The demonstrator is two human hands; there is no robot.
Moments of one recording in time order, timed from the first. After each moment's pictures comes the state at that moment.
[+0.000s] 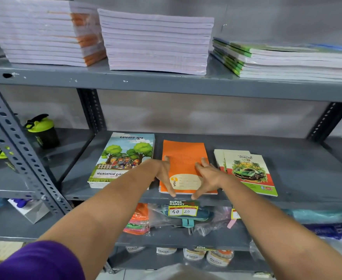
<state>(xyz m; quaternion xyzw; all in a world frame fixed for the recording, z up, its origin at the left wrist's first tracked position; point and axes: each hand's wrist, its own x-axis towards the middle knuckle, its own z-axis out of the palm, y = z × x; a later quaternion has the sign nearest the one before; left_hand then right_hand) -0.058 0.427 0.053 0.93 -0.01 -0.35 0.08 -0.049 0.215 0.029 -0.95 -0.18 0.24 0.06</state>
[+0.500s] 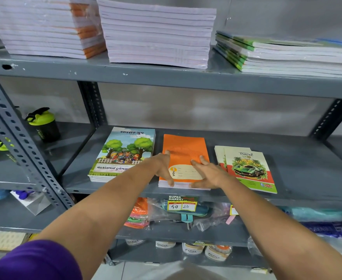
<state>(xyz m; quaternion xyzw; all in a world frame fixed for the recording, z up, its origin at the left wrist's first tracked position) -0.066 0.422 0.048 0.97 -0.02 -0.23 0.11 -0.045 0.209 0.011 -0.96 -0.22 0.16 -0.01</state>
